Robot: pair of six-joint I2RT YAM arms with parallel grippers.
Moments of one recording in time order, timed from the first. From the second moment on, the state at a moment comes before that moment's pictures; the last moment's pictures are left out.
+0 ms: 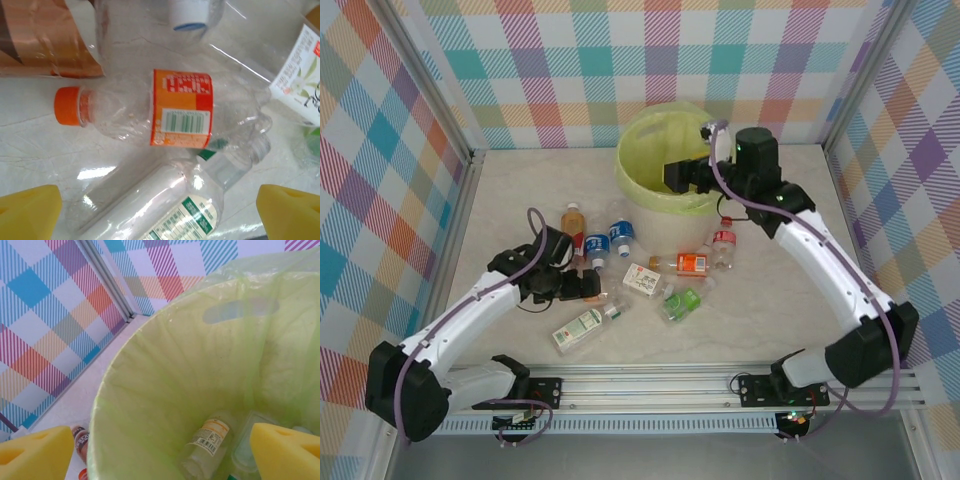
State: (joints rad) left arm -0.51 1.13 0.85 -0.92 0.08 -0.56; right arm 0.45 1.38 1.40 -0.36 -0.34 0.23
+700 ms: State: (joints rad) left arm -0.86 1.21 0.72 -0.87 -0.06 -0.50; right arm 0.45 1.18 1.12 -0.11 -0.16 0.27
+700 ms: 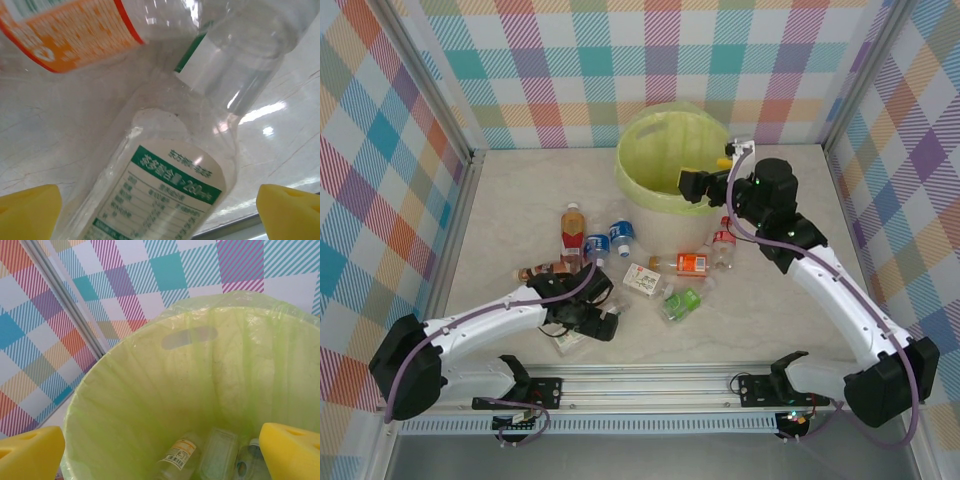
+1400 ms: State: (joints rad) left arm -0.88 1.33 0.70 -0.68 -0.09 -0.52; right arm 0.45 0.91 0.80 -0.17 0.15 0.44
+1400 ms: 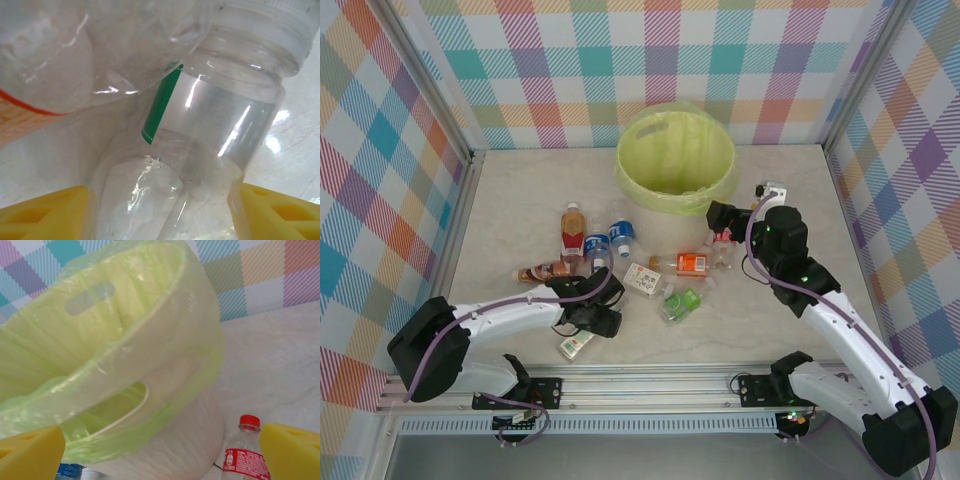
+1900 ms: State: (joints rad) left arm -0.88 1.15 0.64 -0.59 -0.05 -0.52; right arm 0.45 0.92 0.79 -0.16 0.21 0.44
